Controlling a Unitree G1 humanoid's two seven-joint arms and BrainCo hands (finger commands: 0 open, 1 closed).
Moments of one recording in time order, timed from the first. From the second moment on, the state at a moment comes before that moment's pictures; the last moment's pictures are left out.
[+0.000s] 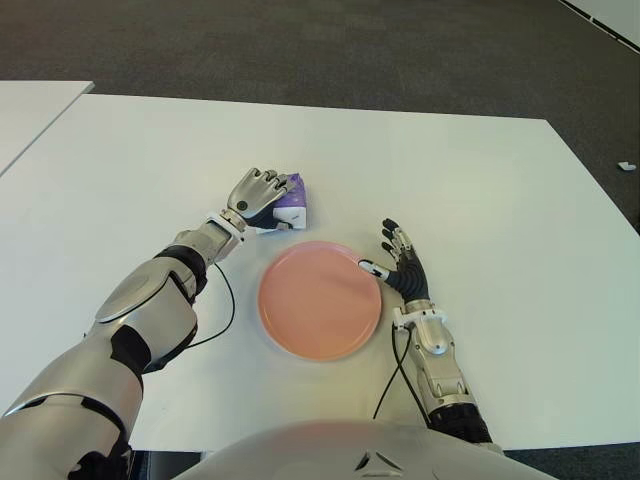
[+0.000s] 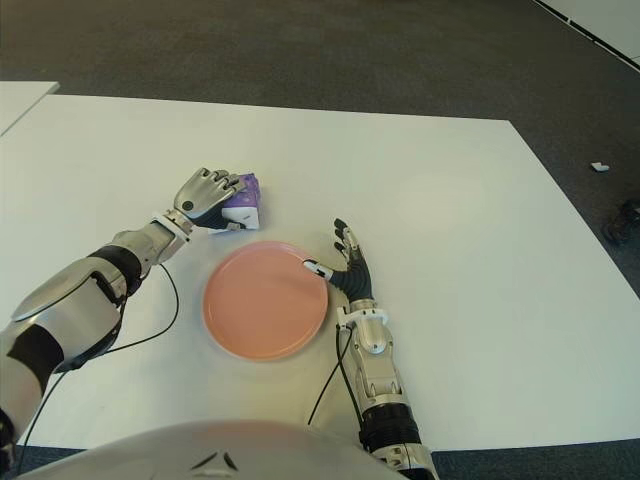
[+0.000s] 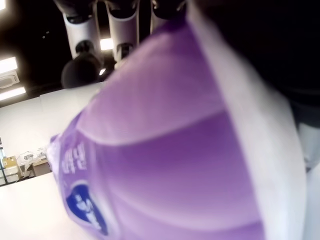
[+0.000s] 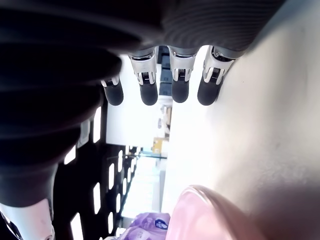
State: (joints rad) left arm -0.84 0.35 -0.88 1.36 0.99 -0.35 0.94; right arm 0.07 -0.03 0.06 0.27 -0.09 -0.31 0.01
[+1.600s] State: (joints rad) left arm -0.65 0.47 -0.42 0.61 0.55 -0.95 0.56; right arm 0.01 -0.03 0.04 0.34 -0.07 -0.34 0.02
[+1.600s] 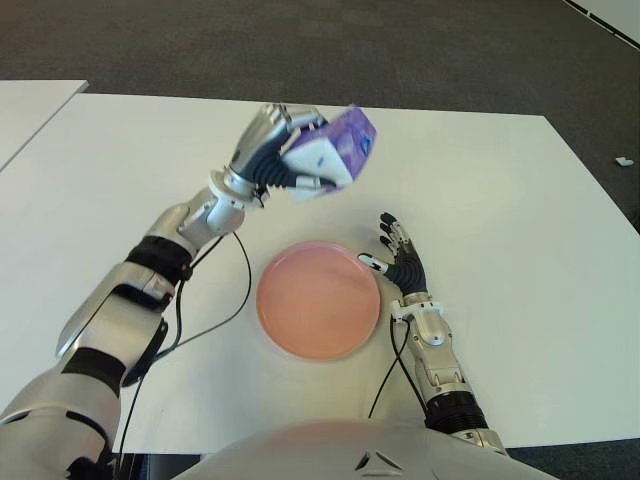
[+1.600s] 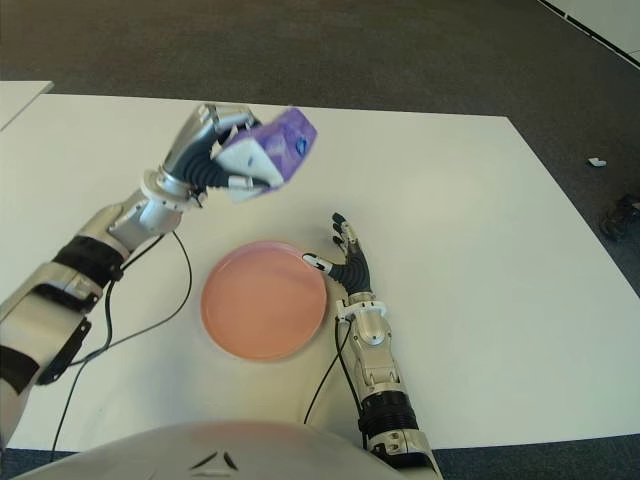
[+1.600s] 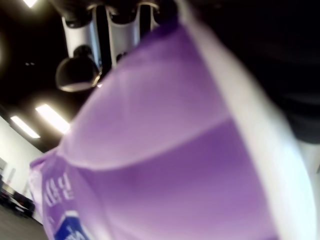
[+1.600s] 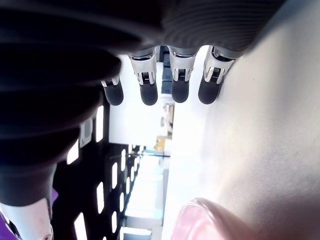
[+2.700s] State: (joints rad) left arm -0.44 0.50 -0.40 0.39 0.69 -1.06 0.21; right arm -0.03 -0.02 0.02 0.40 -0.08 -0.36 0.00
